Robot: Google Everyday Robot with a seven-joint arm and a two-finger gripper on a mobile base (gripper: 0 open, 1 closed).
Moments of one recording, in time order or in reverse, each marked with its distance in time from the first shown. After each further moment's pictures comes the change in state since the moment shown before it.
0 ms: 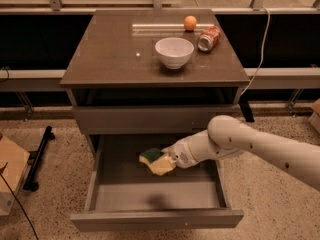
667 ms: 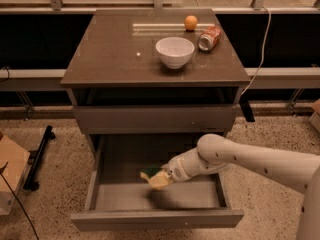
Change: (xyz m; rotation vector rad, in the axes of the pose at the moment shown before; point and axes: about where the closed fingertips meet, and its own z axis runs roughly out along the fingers) arm 0.062 -0.034 0.065 0.018 0.069 0.097
